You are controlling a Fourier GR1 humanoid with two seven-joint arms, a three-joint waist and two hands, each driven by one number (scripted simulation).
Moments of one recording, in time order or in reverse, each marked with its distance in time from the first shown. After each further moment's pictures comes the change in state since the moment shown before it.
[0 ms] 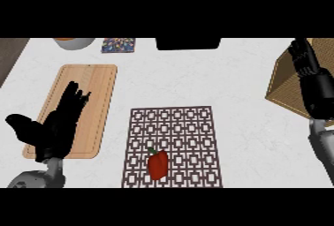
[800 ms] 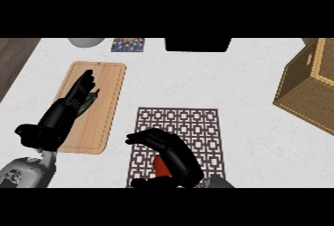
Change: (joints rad) left arm -0.099 0.144 -0.076 0.026 -0.088 -0.258 -0.167; right arm 0.048 0.446 0.716 -0.030 0.398 -0.187 0.077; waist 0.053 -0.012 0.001
